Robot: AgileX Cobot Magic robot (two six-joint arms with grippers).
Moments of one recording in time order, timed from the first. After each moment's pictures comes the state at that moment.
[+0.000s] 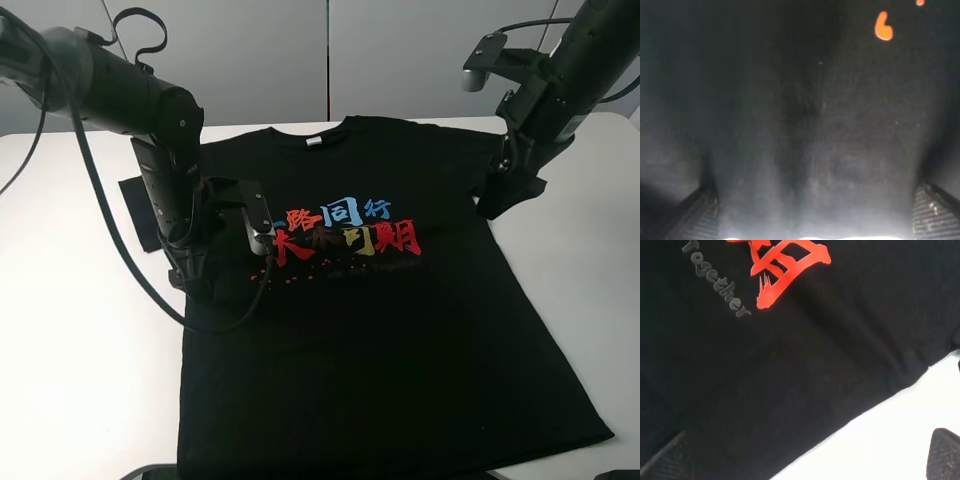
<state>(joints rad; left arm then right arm) -0.54 2.09 -1.21 0.05 0.84 0.70 0.17 1.76 -1.18 0.17 1.02 -0.94</state>
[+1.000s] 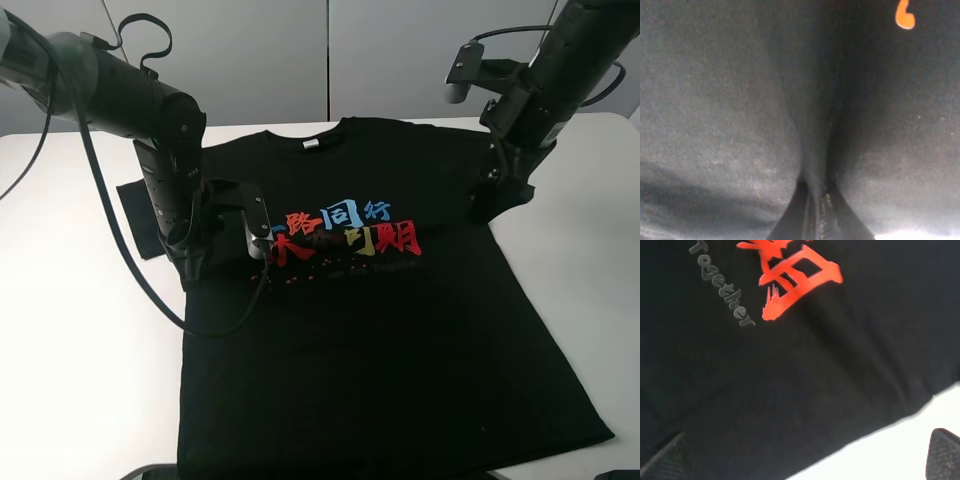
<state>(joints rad) -0.54 2.10 -1.21 0.09 0.82 0.70 0.22 1.83 -1.20 0.14 1.00 -1.01</state>
